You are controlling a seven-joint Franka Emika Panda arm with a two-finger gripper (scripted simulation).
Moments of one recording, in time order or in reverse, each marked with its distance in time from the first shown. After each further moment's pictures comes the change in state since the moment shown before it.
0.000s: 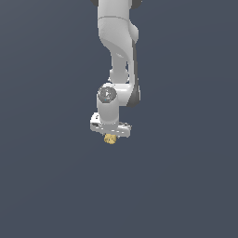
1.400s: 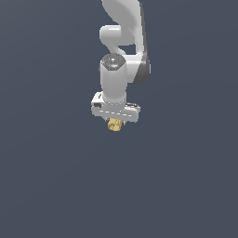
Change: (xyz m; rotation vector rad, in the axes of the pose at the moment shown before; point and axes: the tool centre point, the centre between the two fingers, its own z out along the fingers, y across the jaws) arm -0.013 -0.024 -0.115 0.000 0.000 0.001
